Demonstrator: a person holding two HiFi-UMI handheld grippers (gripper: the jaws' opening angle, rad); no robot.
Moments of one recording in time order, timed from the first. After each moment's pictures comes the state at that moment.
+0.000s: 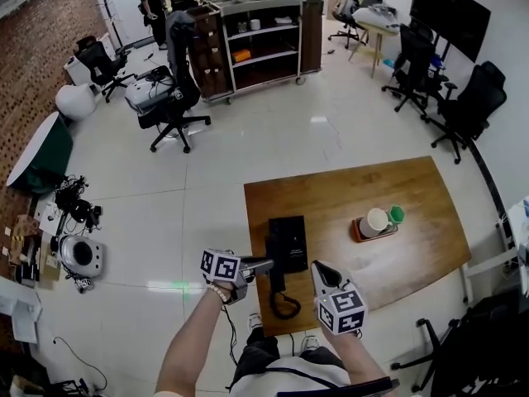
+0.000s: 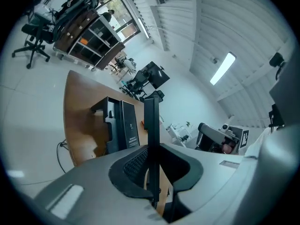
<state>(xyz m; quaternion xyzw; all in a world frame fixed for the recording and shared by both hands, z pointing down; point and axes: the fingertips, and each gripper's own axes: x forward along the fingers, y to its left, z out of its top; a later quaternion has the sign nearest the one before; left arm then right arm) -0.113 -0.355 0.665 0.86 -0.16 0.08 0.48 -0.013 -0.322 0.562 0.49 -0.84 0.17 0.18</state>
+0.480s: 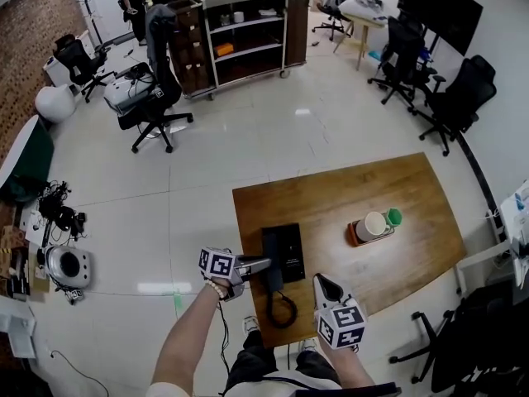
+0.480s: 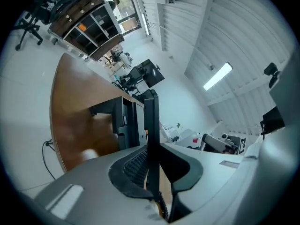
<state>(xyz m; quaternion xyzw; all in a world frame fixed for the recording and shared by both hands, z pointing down) -0.102 -0.400 0.693 0.86 -0.08 0.05 0.50 0.000 -0.326 0.579 0.54 -0.80 0.20 0.19</state>
